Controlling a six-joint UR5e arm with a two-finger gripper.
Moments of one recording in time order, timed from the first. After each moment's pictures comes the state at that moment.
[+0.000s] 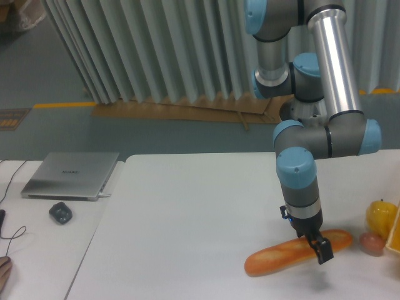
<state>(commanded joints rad) 2.27 -2.09 -1.51 -1.08 1.61 1.14</state>
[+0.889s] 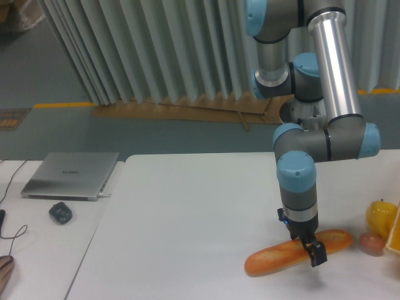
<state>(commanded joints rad) 2.27 -2.10 -1.51 -1.07 1.62 1.14</state>
